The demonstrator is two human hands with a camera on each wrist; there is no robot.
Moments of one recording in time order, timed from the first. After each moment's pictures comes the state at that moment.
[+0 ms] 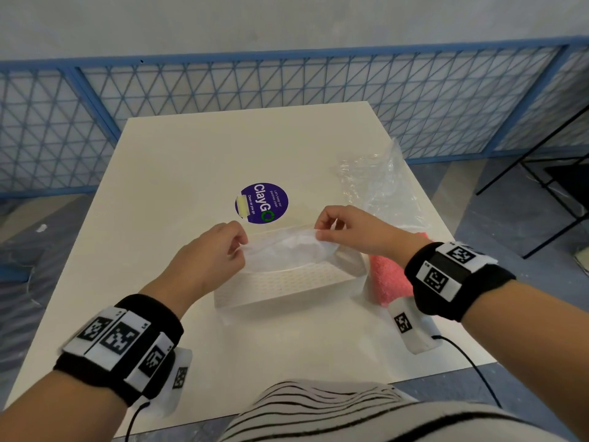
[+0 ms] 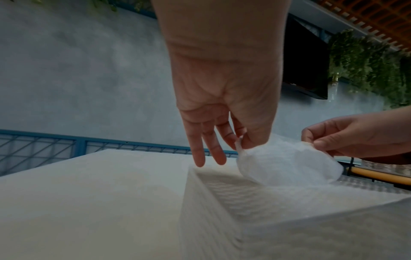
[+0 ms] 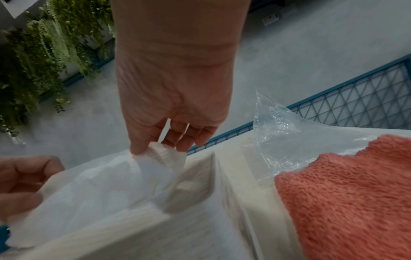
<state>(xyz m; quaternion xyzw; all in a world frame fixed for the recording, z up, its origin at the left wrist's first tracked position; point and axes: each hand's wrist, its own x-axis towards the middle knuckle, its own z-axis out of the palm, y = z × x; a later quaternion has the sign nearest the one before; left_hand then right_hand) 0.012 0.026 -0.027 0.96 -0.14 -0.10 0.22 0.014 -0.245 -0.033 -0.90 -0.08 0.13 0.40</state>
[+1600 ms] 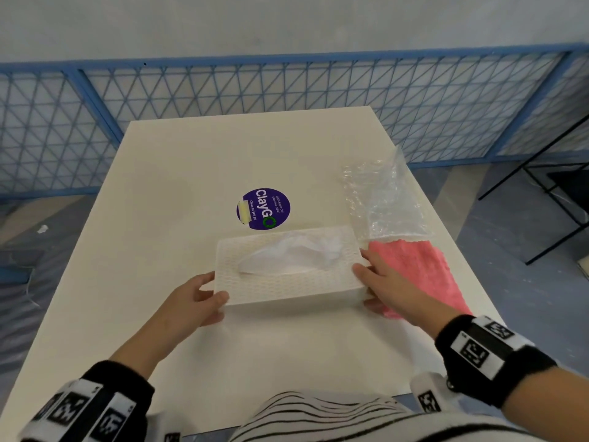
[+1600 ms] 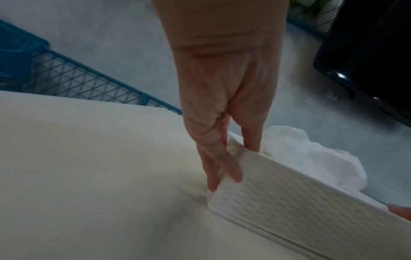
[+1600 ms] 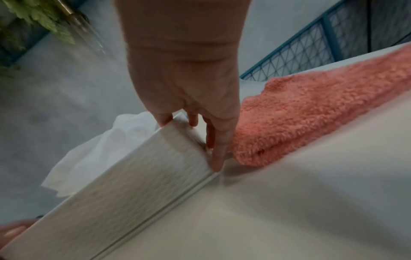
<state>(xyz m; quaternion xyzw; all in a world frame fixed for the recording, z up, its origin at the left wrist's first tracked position) -0.022 0.064 -0.070 0.78 0.11 -0.24 0.56 -0.056 -0.263 -0.073 -0.77 0.18 0.21 0.58</state>
